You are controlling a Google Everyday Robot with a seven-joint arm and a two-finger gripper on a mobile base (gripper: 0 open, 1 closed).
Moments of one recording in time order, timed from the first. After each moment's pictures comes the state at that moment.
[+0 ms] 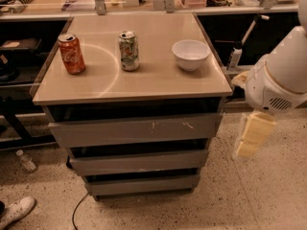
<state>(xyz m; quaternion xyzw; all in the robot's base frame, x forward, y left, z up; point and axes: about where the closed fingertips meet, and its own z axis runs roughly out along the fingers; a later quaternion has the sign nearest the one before) 0.433 -0.185 0.882 -0.62 0.77 0.01 0.15</state>
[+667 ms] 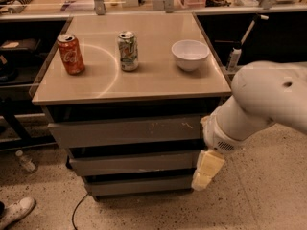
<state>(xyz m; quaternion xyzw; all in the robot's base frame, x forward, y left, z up) 0.429 -0.130 0.754 -0.60 0.79 0.08 0.14</state>
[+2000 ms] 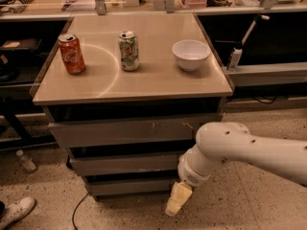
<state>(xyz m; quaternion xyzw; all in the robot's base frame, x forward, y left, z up) 0.418 -0.076 0.583 -0.56 0.80 0.16 0.11</state>
